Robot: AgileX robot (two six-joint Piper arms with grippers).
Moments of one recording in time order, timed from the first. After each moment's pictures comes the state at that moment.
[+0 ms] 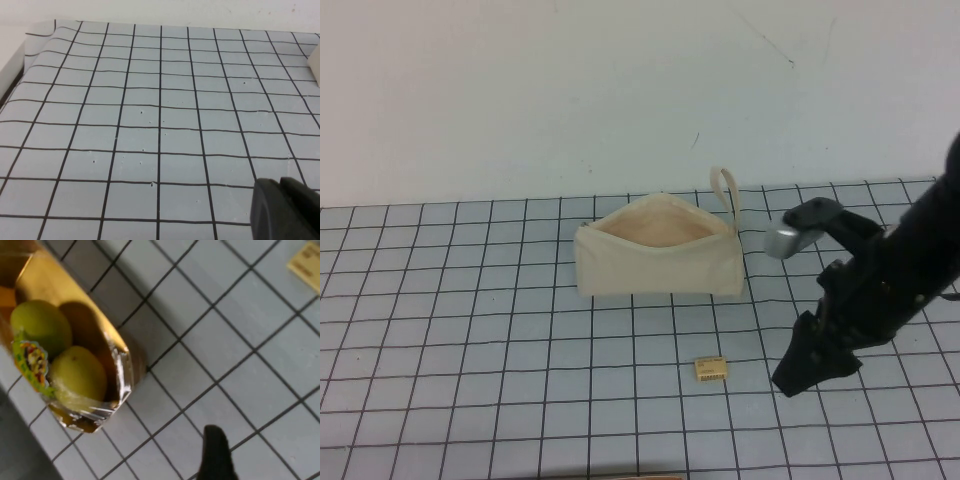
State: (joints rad) right arm 0.33 1.75 -1.26 0.58 1.10 -0.74; left arm 0.08 -0.01 0.02 -0.20 0.37 0.09
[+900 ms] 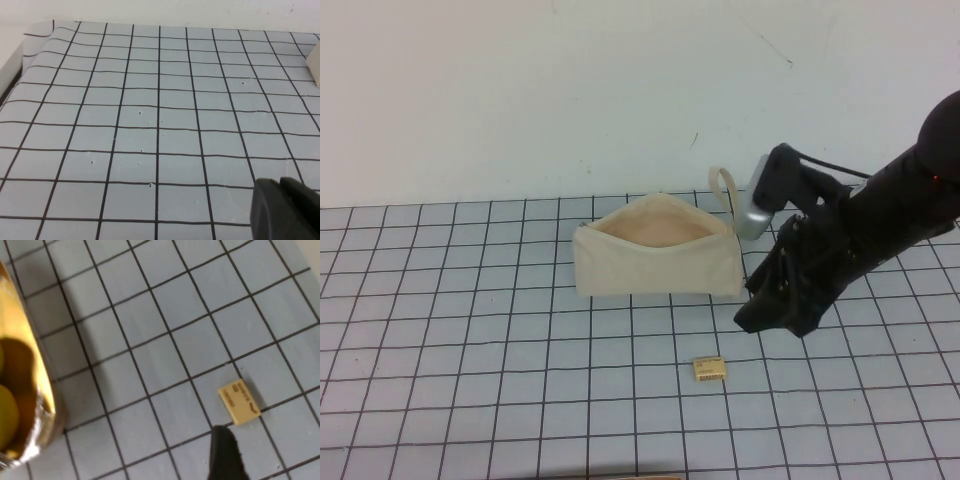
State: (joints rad) right arm 0.36 1.80 -1.36 0.65 0.91 -1.12; left arm 0.08 -0.01 0.02 -0.20 0.37 0.09
